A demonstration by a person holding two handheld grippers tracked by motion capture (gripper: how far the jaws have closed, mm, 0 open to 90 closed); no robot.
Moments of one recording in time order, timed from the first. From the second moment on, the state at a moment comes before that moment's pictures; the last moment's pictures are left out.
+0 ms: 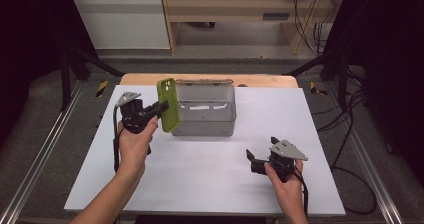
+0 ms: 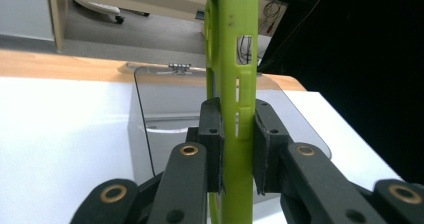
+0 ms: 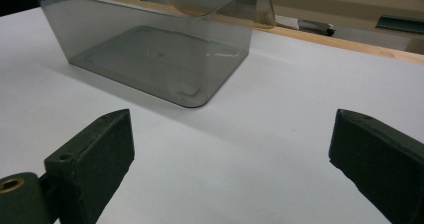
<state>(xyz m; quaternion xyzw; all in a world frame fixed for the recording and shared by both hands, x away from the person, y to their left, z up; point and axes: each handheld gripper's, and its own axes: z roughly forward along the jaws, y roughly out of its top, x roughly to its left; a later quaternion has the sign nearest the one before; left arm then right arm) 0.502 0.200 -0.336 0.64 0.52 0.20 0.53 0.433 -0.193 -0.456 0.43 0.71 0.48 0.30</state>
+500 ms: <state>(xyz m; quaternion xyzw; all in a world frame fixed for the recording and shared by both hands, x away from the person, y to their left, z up) 0.517 0.194 -0.320 0.64 0.52 0.21 0.52 0.429 -0.203 -0.454 0.43 0.70 0.47 0.31</state>
